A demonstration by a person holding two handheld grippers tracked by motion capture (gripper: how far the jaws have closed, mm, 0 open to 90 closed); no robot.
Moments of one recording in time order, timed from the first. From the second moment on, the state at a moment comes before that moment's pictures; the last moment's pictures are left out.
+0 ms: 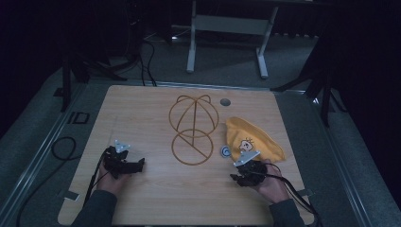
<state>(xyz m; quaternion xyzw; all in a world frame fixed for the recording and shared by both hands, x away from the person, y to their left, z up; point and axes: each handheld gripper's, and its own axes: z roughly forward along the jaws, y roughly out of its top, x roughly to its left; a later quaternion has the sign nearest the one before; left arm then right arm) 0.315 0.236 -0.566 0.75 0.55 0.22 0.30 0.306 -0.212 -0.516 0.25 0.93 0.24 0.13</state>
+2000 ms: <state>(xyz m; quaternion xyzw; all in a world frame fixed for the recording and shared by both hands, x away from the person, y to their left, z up) 0.315 0.236 -0.566 0.75 0.55 0.22 0.30 0.318 -0.271 -0.531 0.31 0.91 0.20 0.19</state>
